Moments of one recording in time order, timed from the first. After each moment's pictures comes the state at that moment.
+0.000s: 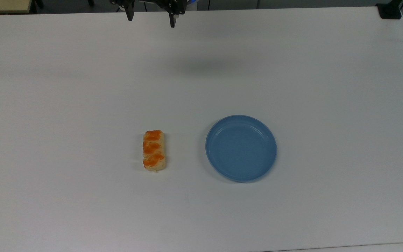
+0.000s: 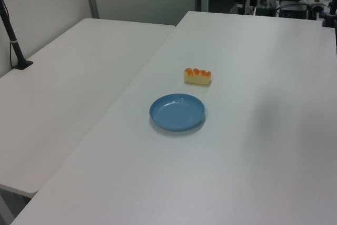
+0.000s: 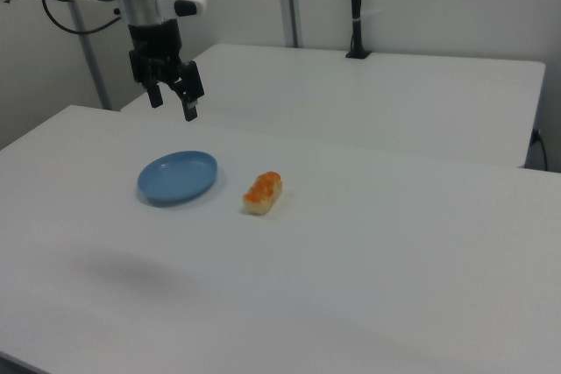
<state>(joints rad) 0.12 0.06 -0.13 -1.53 0.02 1.59 0.17</state>
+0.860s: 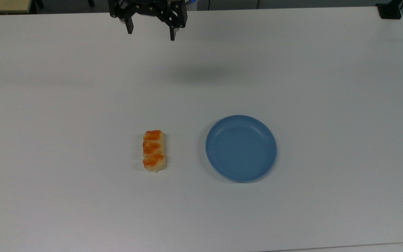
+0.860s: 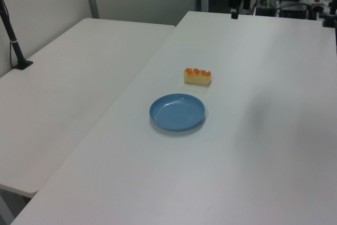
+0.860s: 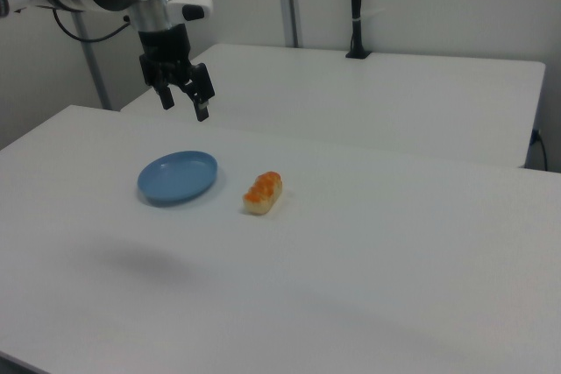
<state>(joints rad) 0.12 0.09 -0.12 -1.54 0.00 1.67 0.16</state>
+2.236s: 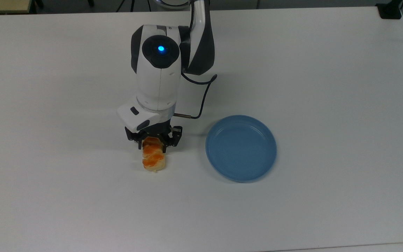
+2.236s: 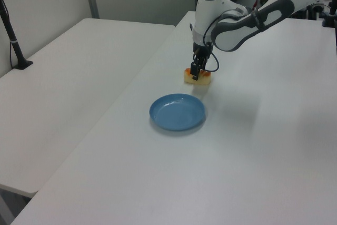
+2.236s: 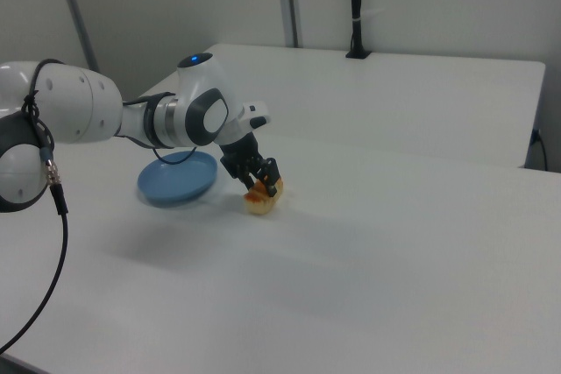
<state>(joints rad) 0.13 0.60 -0.13 -1.55 -0.13 2.34 0.16</state>
